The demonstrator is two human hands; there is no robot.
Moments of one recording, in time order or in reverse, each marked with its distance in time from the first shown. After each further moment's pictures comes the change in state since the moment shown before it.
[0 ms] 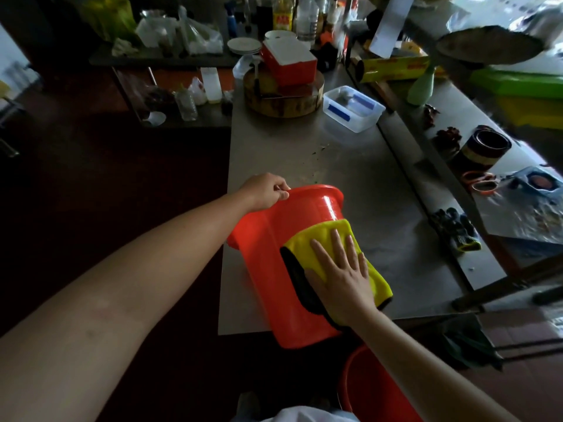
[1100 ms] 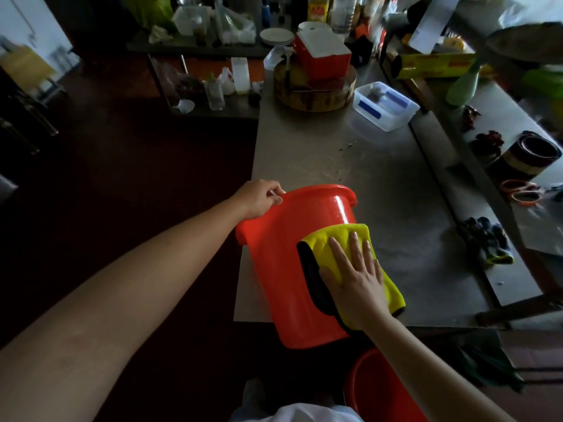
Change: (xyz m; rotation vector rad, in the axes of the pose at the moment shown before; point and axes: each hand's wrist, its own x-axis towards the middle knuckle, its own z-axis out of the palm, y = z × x) left_hand -0.056 -0.051 -0.008 -0.127 0.025 -0.099; right_hand -0.003 -0.015 0.005 0.090 -0.047 0.008
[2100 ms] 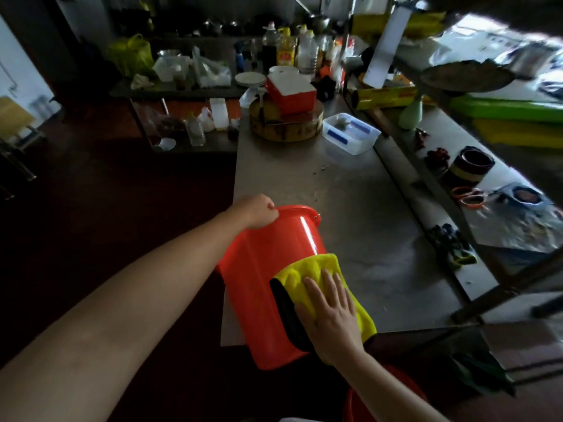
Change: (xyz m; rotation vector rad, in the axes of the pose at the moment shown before) left_hand -0.001 0.061 0.003 0.233 -0.002 -0.042; right_hand -0.055 -0.003 0.031 0.021 0.159 -0.045
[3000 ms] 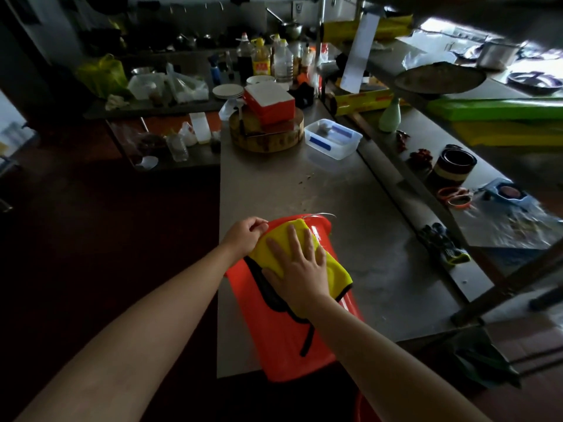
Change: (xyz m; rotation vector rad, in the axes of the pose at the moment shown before) left_hand 0.031 -0.011 0.040 -0.547 0.110 -0.021; right_hand 0.132 -0.039 -0.031 -0.127 -0.016 -0.023
